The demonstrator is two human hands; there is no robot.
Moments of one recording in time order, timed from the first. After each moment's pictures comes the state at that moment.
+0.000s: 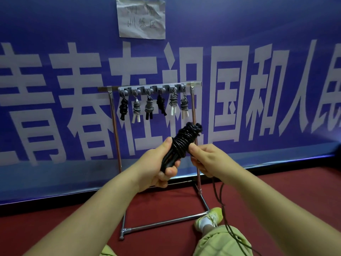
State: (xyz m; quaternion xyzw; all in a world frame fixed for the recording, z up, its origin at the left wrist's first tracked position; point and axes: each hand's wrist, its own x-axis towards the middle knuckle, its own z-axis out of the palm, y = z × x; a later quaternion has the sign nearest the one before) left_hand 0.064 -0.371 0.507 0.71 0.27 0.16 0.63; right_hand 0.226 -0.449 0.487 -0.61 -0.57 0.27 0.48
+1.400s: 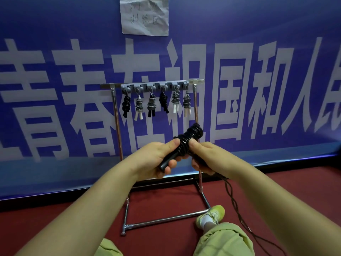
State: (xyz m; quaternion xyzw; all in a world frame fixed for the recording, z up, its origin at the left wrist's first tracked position) left_hand 0.058 -0.363 0.517 0.72 0.30 0.16 0.61; right_hand 0.227 -0.443 0.493 -0.63 -0.60 0.28 0.41
